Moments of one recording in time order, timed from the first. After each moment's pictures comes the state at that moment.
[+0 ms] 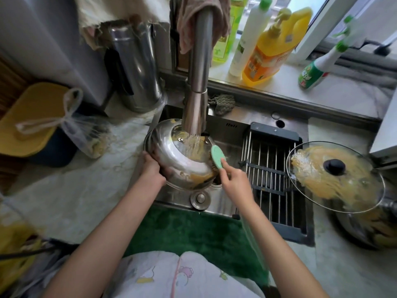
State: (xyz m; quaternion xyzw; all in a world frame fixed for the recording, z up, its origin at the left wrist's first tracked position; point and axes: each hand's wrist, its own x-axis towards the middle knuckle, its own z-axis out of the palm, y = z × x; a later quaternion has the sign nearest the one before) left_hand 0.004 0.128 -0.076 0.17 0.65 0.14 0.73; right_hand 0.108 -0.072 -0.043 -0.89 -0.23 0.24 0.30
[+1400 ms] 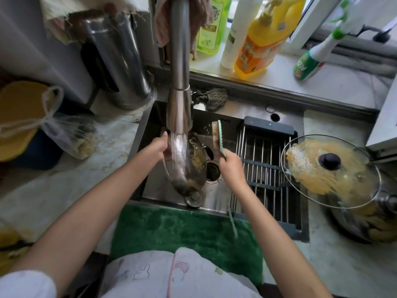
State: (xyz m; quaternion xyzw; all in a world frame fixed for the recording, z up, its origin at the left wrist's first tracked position) left_hand 0.072 0.154 -0.087 0.41 0.60 -0.04 0.68; right_hand 0.152 -0.056 -0.067 -0.88 -0.21 0.25 0.35
